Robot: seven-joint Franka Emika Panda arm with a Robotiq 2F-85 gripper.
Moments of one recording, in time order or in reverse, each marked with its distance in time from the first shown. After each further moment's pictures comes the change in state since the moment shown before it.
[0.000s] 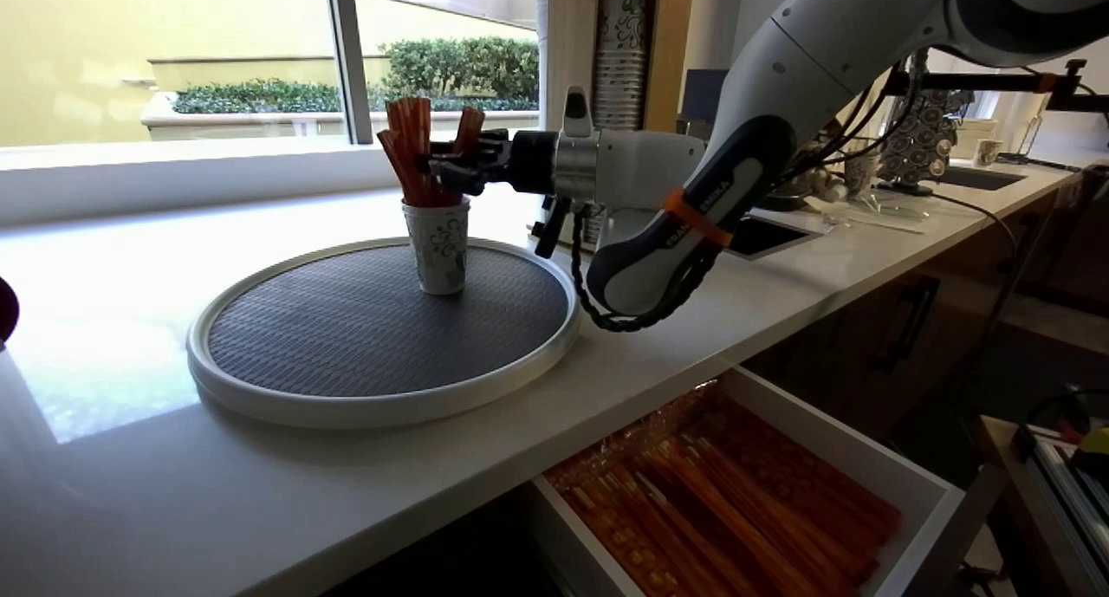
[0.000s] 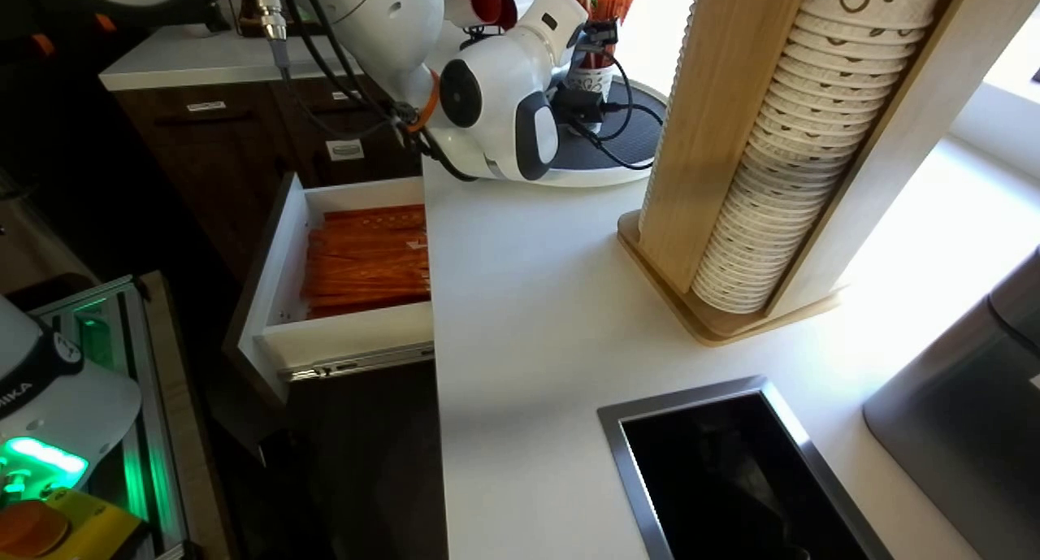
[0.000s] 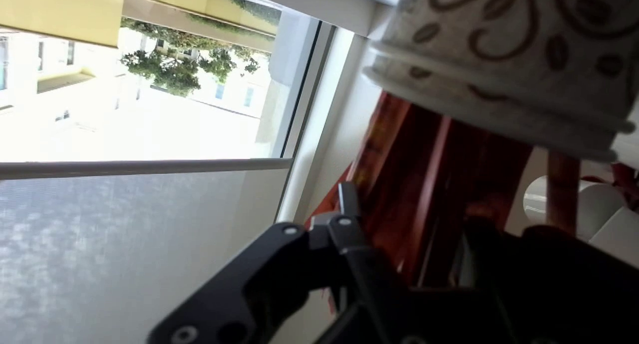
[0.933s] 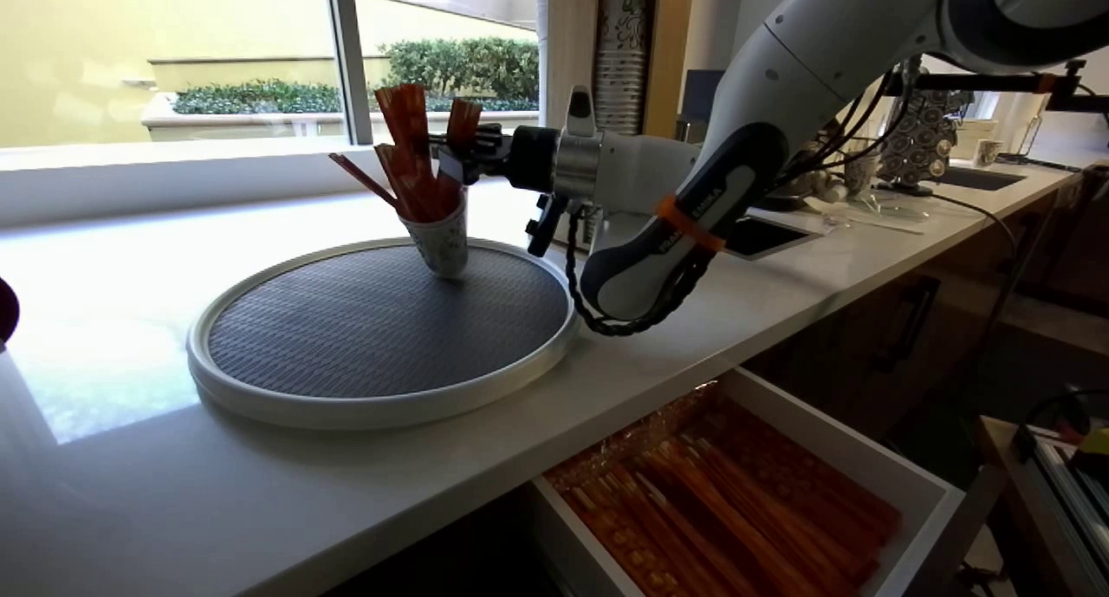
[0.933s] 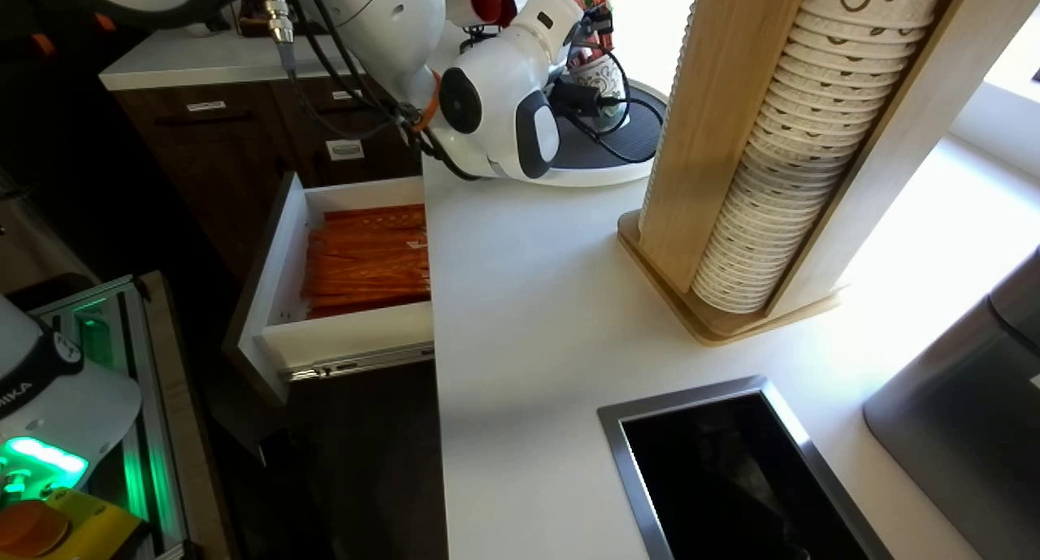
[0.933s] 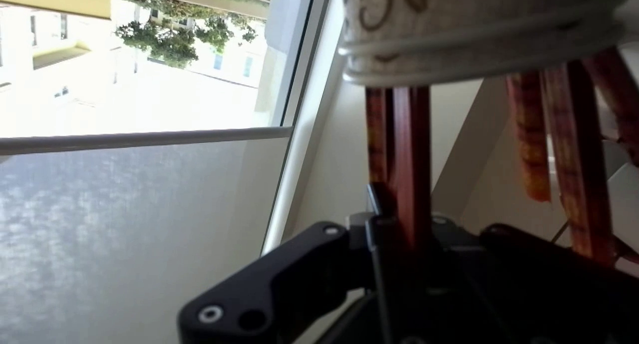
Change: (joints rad) arm 0.025 0.018 -0.020 0.029 0.012 0.079 0.043
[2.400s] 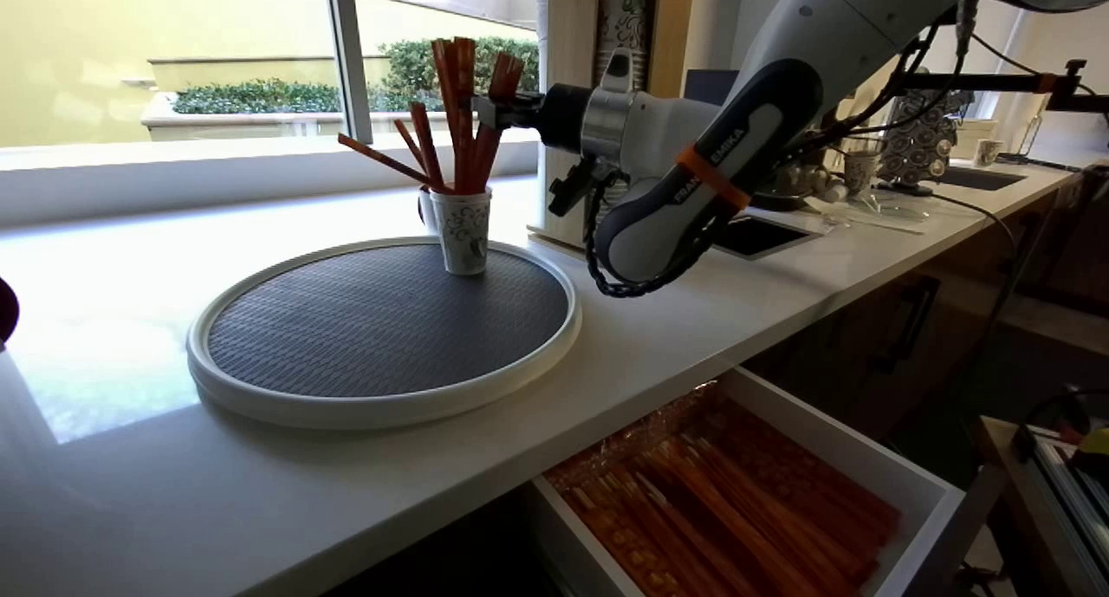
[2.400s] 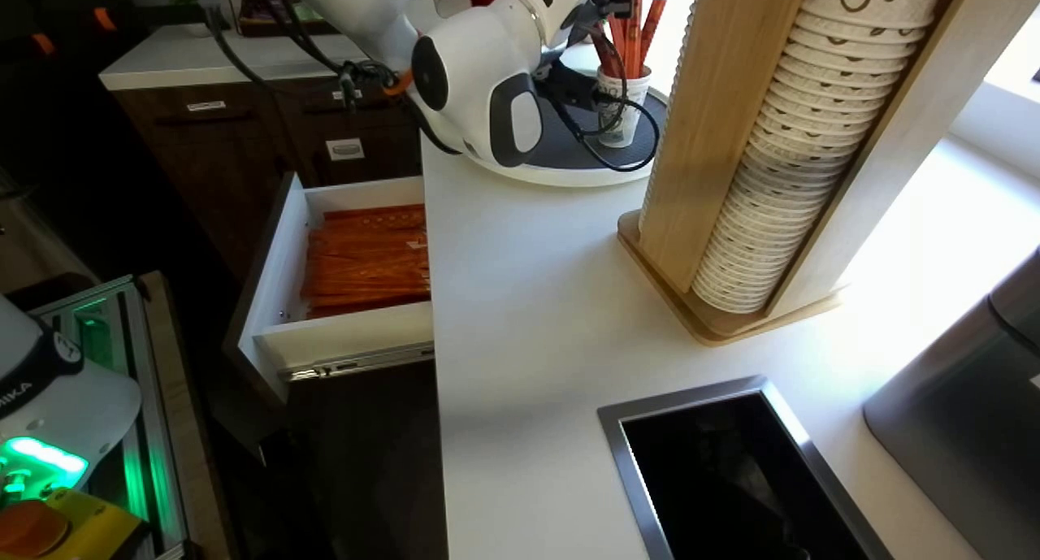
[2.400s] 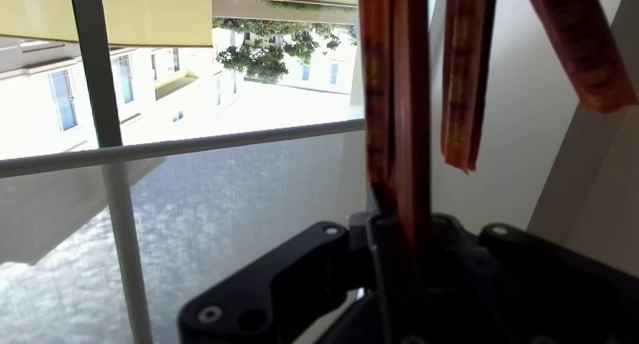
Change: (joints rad) arm 0.000 -0.160 -0.020 -0.188 0.235 0.014 0.044
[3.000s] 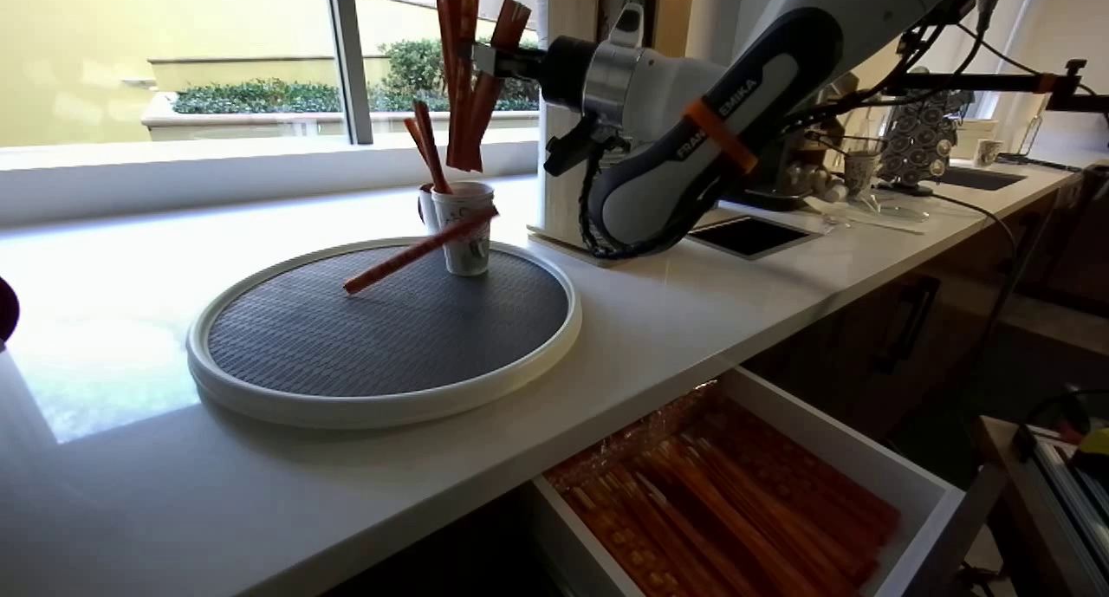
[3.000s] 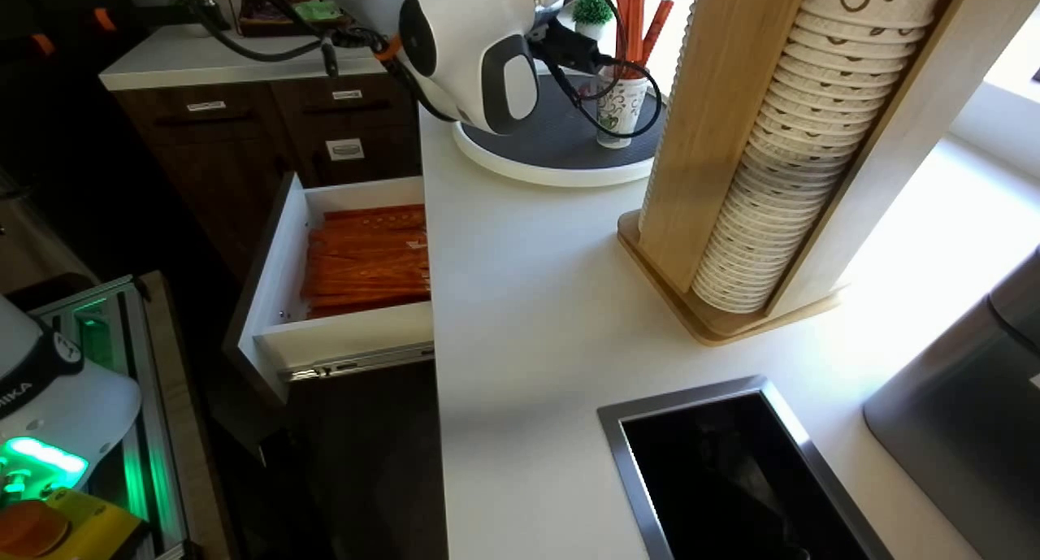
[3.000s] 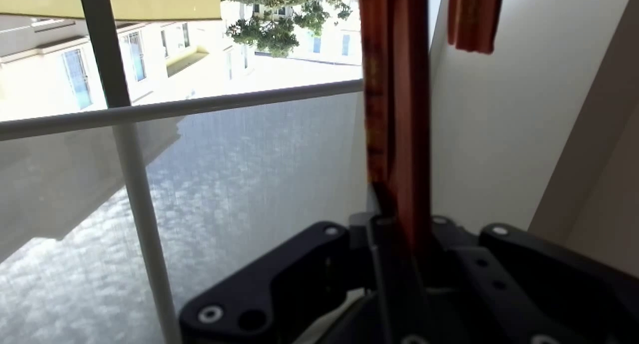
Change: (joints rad) arm -0.022 -0.076 0.051 -0.017 0.042 0.000 -0.005
